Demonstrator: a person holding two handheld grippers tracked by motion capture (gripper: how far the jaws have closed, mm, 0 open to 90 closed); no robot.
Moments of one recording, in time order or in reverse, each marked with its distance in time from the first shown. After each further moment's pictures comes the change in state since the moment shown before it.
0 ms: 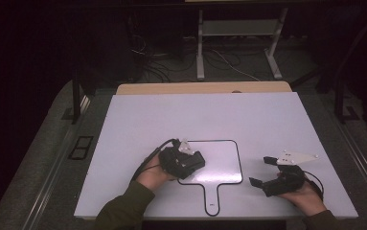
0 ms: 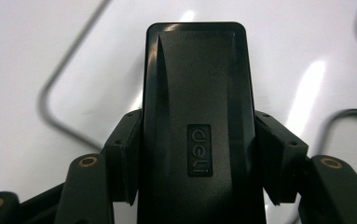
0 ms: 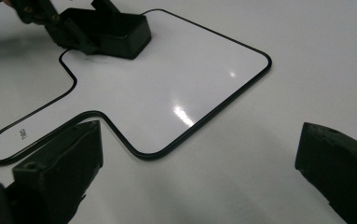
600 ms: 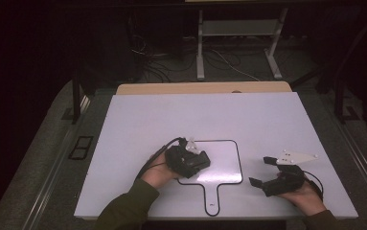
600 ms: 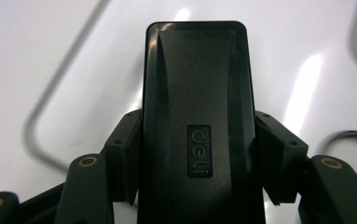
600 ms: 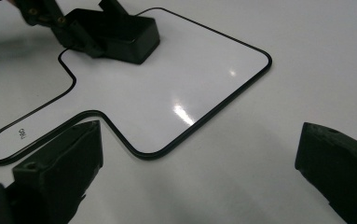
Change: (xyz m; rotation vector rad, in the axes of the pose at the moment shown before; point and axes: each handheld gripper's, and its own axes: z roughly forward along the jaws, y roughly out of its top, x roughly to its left) left arm -0.001 0.014 0.008 0.011 -0.021 0.036; right arm 0.000 0.000 0.001 0.006 -0.001 0.001
